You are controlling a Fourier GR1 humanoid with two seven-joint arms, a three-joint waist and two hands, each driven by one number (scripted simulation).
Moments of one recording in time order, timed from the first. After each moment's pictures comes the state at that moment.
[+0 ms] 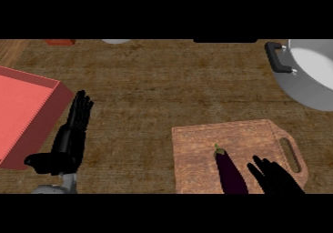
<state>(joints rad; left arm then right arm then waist) -0.03 0.19 -0.18 -1.56 0.15 0.28 -0.14 0.42 -0.59 0.50 -2.25 0.86 -0.01 0.34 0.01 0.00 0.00</state>
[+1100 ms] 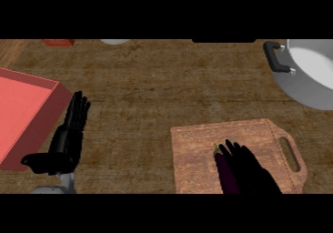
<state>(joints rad) -0.02 0.14 -0.10 -1.55 0.10 0.20 -0.15 0.21 -0.32 0.54 -1.88 1.03 0.08 0.38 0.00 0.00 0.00</state>
